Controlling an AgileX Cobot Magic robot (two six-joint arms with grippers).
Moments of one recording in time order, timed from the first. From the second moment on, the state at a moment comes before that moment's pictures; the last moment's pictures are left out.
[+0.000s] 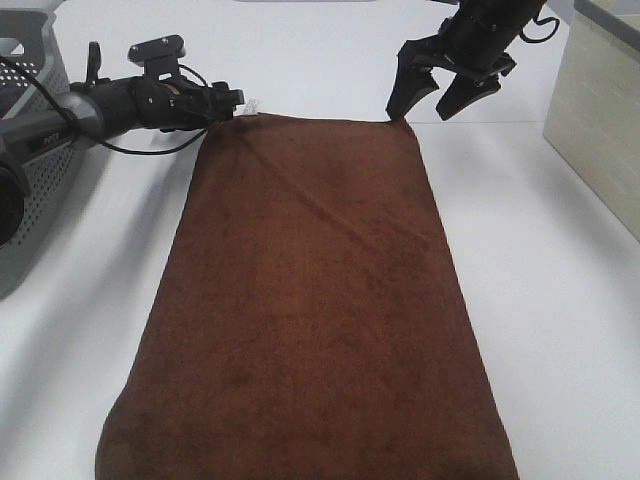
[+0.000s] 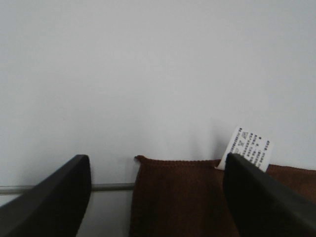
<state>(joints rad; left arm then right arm) -0.18 2.85 -2.45 -0.24 0.15 -0.08 0.19 2.38 -2.24 0.44 1.22 -0.39</state>
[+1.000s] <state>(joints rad) -0.08 2.25 -2.45 0.05 1.19 -0.04 0.03 2.00 -2.23 0.34 1.22 -0.14</state>
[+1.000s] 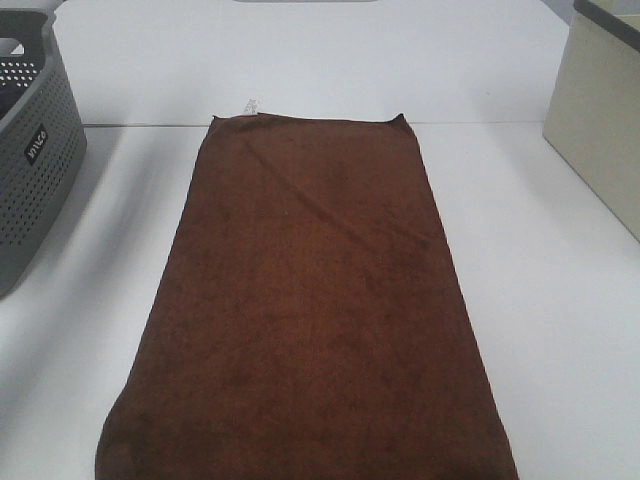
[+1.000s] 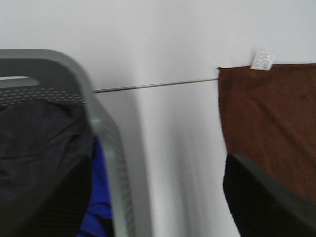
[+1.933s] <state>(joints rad) 0.01 1.13 -1.22 0.00 1.02 -0.04 0.01 0.79 -1.07 0.13 1.21 -0.03</state>
